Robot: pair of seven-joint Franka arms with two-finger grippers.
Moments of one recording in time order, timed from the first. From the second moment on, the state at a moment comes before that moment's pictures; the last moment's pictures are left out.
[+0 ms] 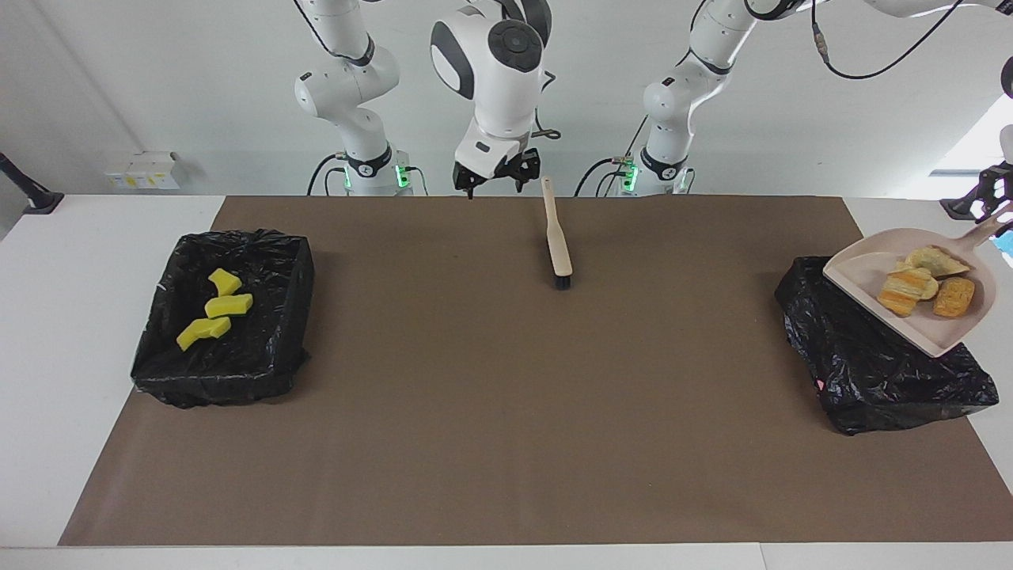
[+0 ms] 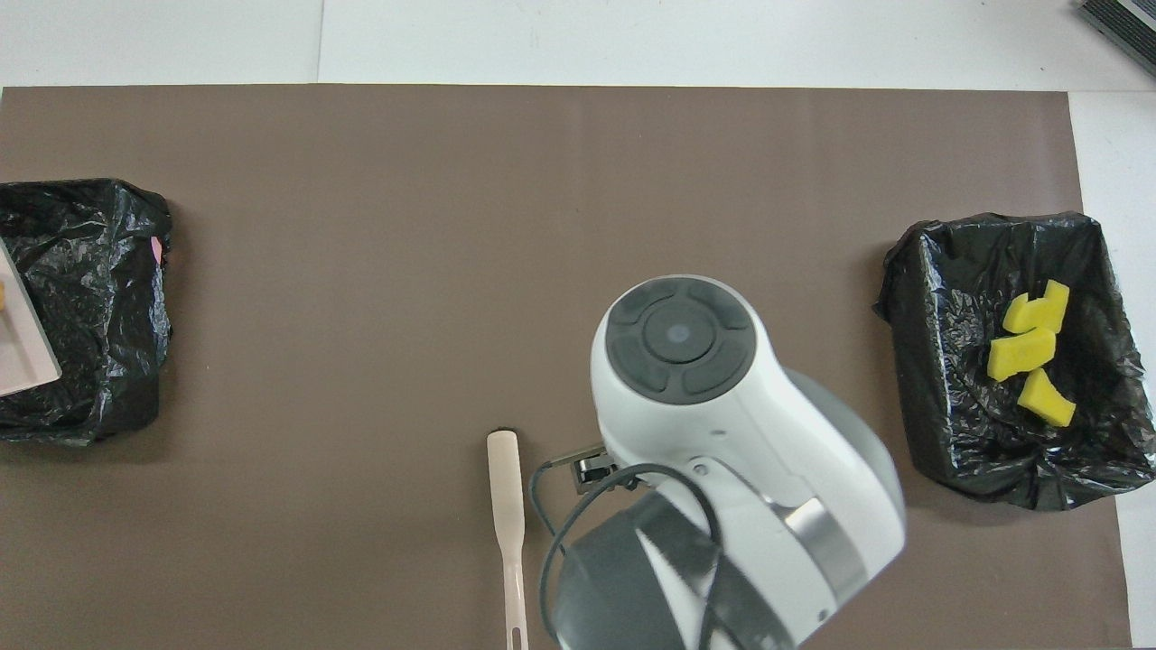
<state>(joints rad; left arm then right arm) 0.60 0.20 -0.10 -1.50 0.31 1.77 1.63 0.58 0.09 0.01 -1.64 0.06 1.48 0.35</state>
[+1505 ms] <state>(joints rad) 0.45 0.23 -0.12 -1.50 0.84 2.08 1.63 -0.04 0.09 0.00 -1.50 -0.06 1.61 -0.04</state>
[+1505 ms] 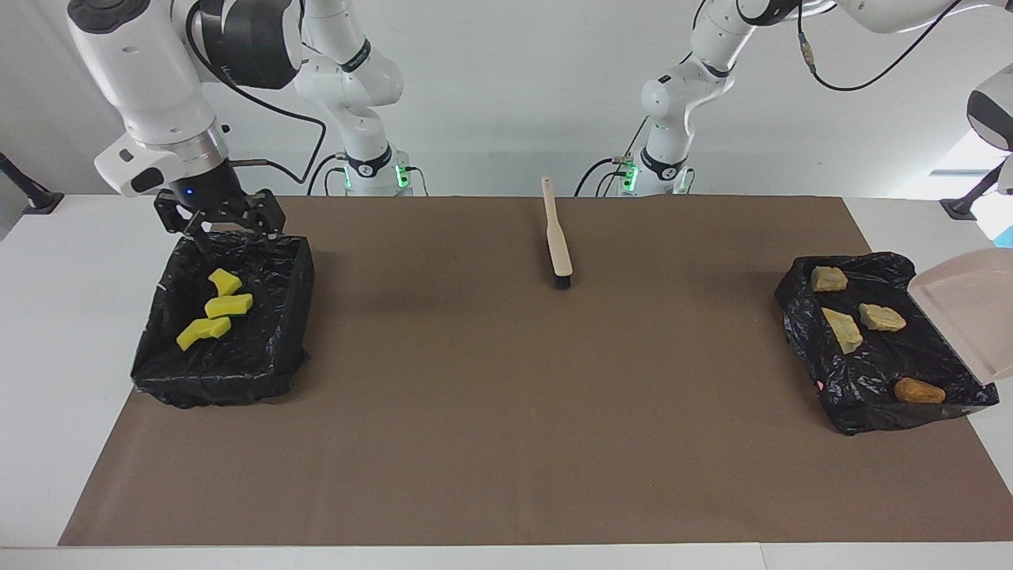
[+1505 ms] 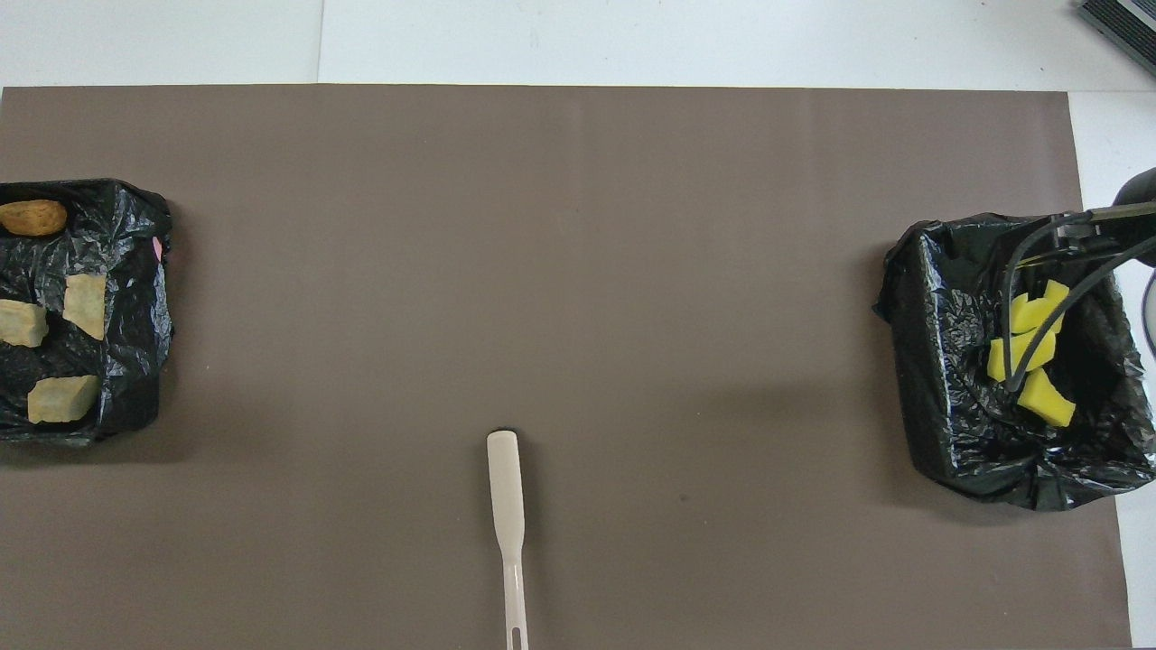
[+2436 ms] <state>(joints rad) 0.39 0.07 -0.12 -1.50 0.26 1.67 1.32 -0.04 -0.05 -0.05 -1.58 0.00 1.54 -0.03</state>
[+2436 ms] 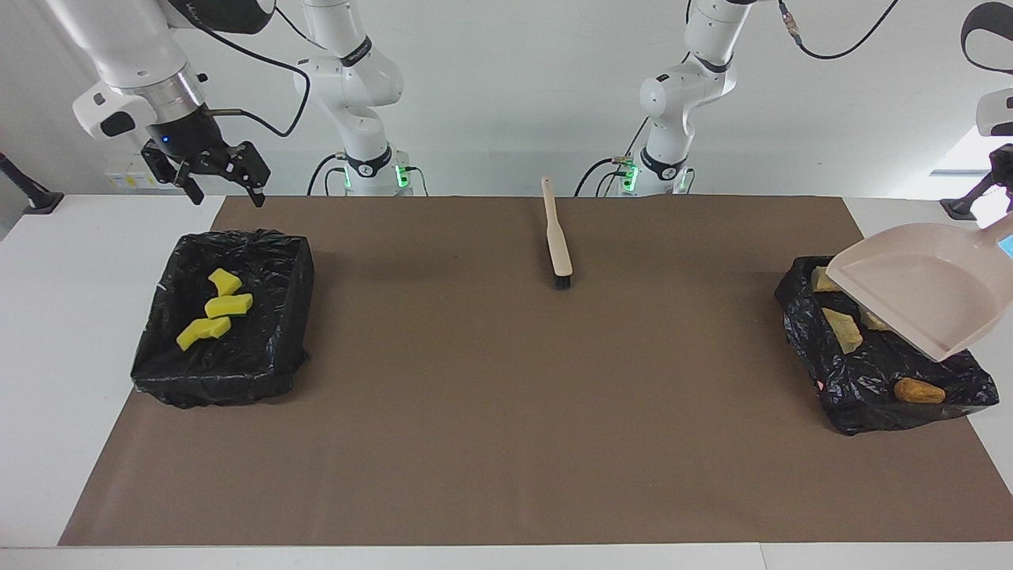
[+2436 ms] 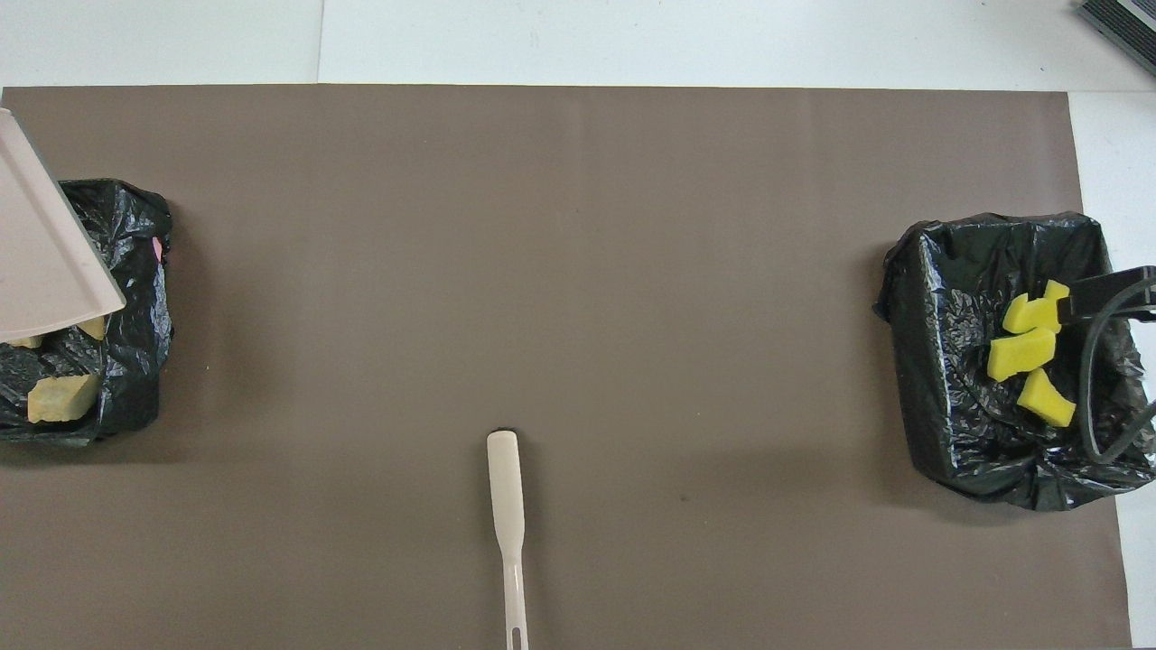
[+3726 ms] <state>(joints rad) -0.44 0.20 -0.13 -1.90 -0.06 2.17 -0.34 -0.04 -0.05 -0.05 -1.58 0.00 1.54 -0.03</state>
